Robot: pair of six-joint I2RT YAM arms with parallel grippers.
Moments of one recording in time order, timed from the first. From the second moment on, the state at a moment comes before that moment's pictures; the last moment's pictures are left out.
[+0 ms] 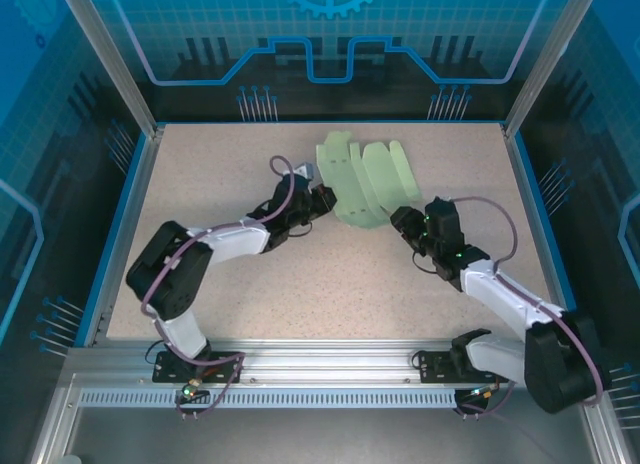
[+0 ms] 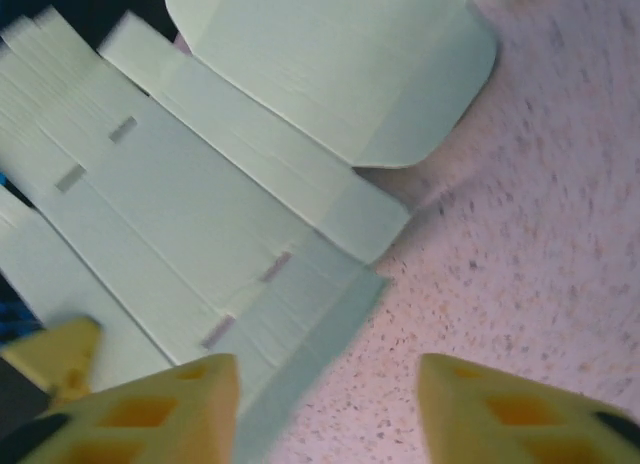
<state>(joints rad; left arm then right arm) -0.55 1.71 0.98 0.31 0.09 -0.88 0.32 1.12 0.57 -0.04 -0.05 1.00</state>
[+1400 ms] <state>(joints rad) -0.57 1.41 1.86 -1.06 0.02 0.51 0.47 1.15 1.44 -0.57 -0.26 -0.67</state>
